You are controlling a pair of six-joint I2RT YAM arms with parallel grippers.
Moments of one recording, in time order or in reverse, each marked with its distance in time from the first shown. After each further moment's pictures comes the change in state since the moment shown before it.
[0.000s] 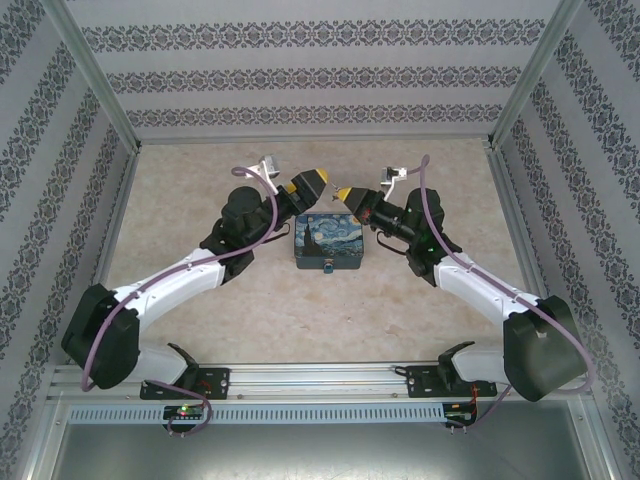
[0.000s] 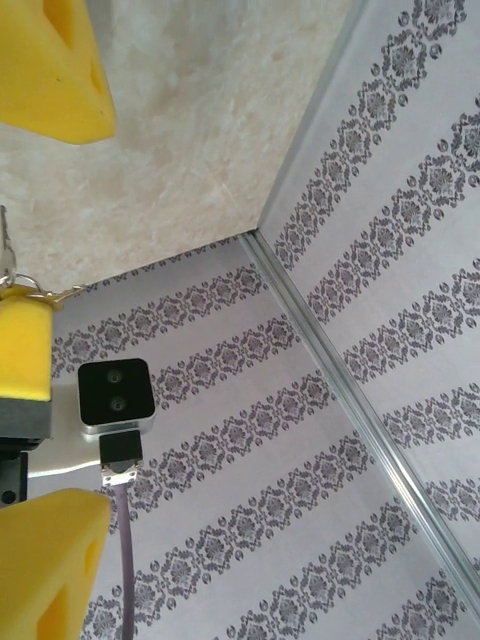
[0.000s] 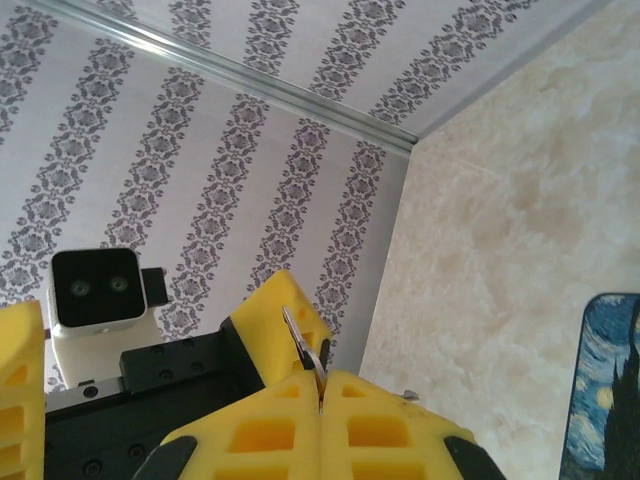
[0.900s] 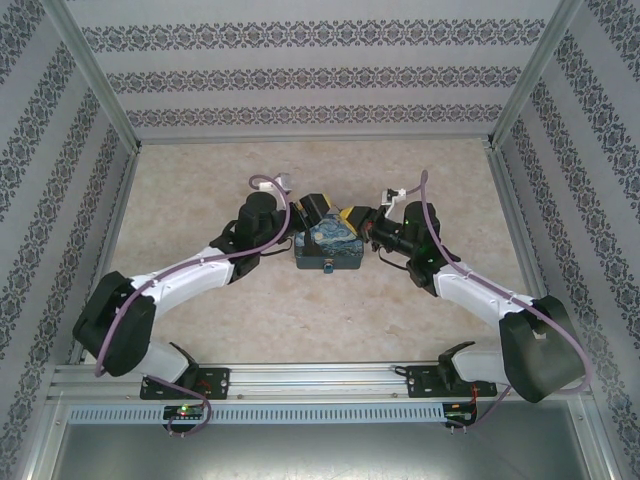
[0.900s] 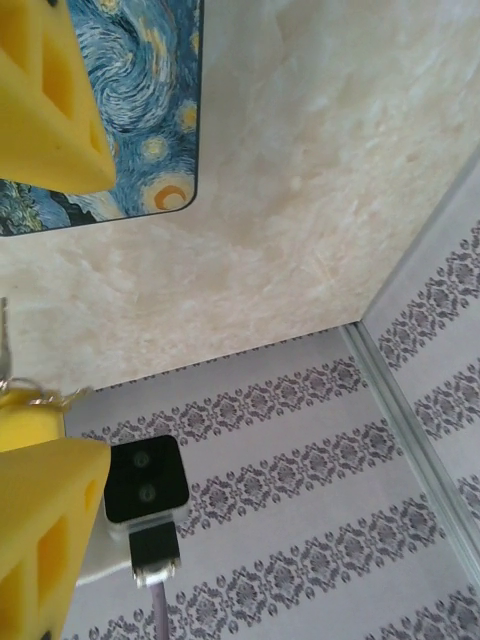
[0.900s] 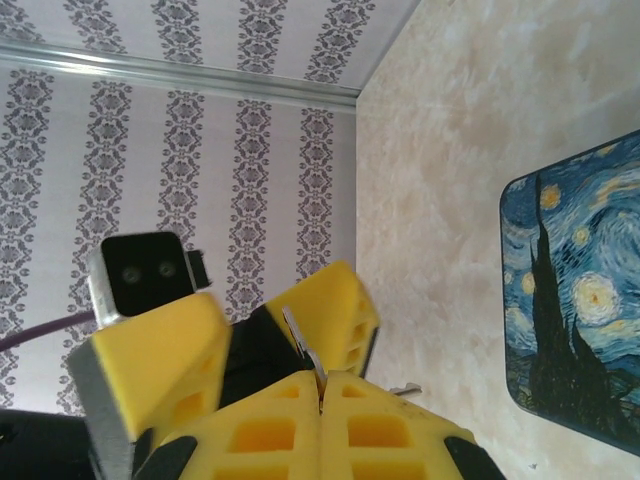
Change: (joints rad) left arm -0.007 0.125 -0.015 -0.117 0.075 -0.008; right arm 0.015 -0.007 -0.108 -0.026 -0.003 0.152
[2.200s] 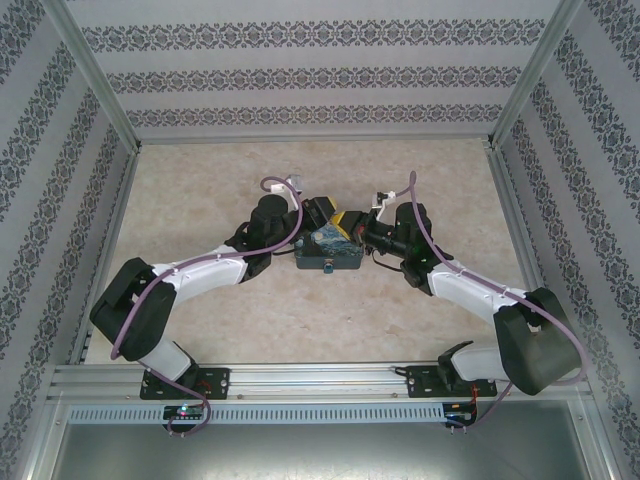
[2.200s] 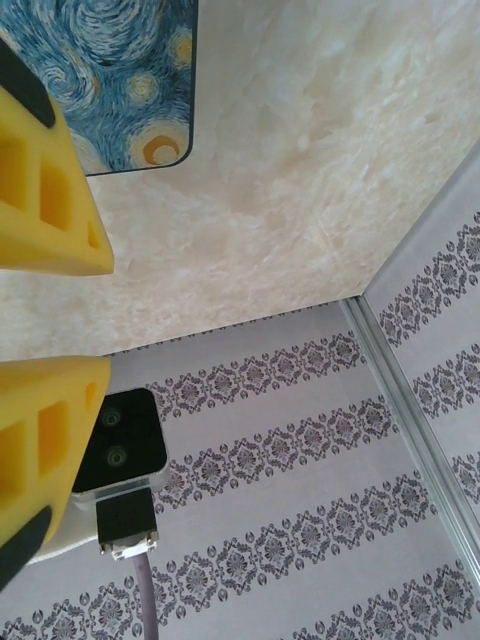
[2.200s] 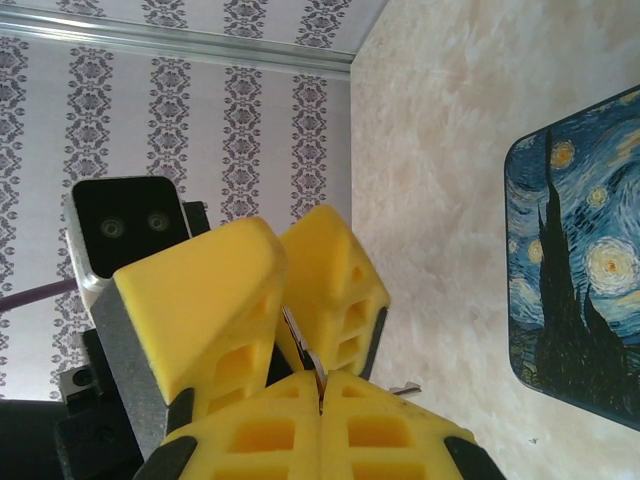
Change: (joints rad) left arm -0.034 0.093 0.016 0.135 -0.013 -0.071; right arm 0.032 0.044 0.014 0.004 -0.021 0.004
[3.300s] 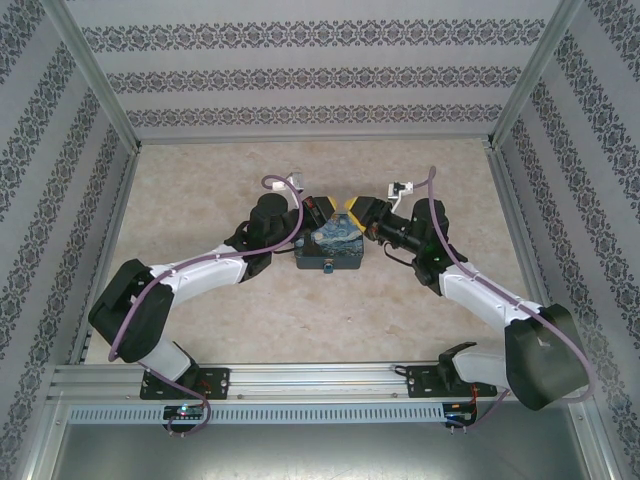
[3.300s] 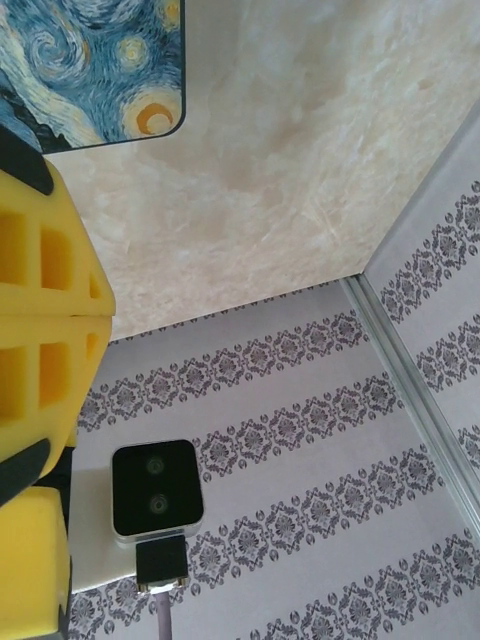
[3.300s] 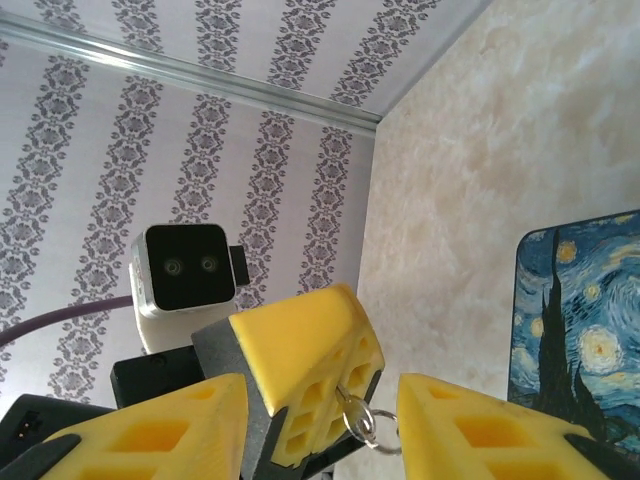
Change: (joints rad) left arm -0.006 -0.018 0.013 0.002 0.023 0.024; right arm -0.082 -0.086 -0.001 -0.004 -0.011 -0.116
